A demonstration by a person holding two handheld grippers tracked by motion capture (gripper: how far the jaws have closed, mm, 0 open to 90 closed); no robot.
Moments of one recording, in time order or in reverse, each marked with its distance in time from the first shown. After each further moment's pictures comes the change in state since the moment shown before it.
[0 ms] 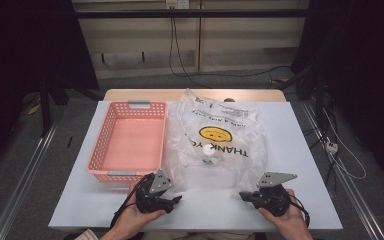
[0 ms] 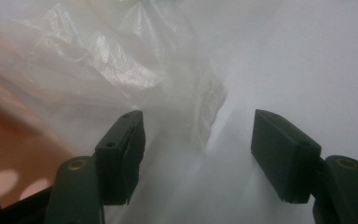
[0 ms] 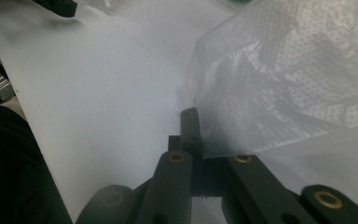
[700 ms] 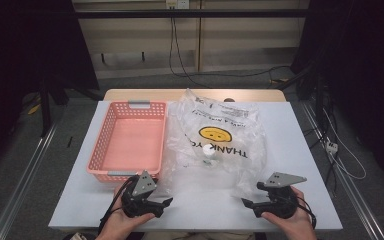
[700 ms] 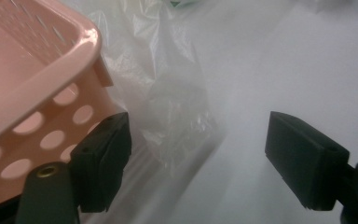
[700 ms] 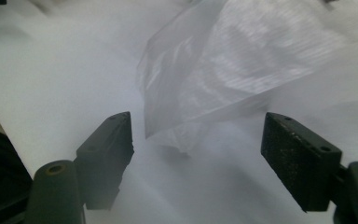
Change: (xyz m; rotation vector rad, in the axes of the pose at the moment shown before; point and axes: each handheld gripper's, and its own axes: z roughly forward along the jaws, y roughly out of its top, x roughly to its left) left arm 0.006 -0.016 -0.034 -0.042 0.027 -0.078; right arm -0.002 -0.006 -0.010 -0.014 -0.087 0.042
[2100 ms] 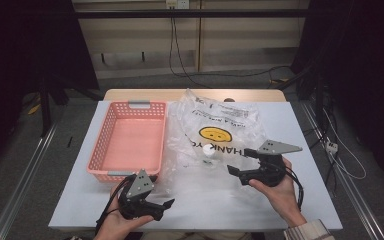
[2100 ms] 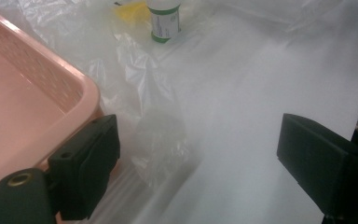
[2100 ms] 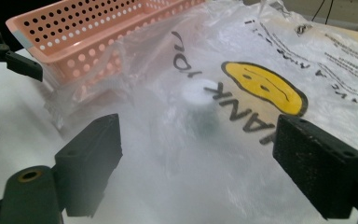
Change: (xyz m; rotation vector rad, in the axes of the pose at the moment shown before) left arm -0.008 0.011 -0.024 -0.074 -0.022 0.007; right arm -0.011 0.077 0.000 -0.241 0.017 0.026
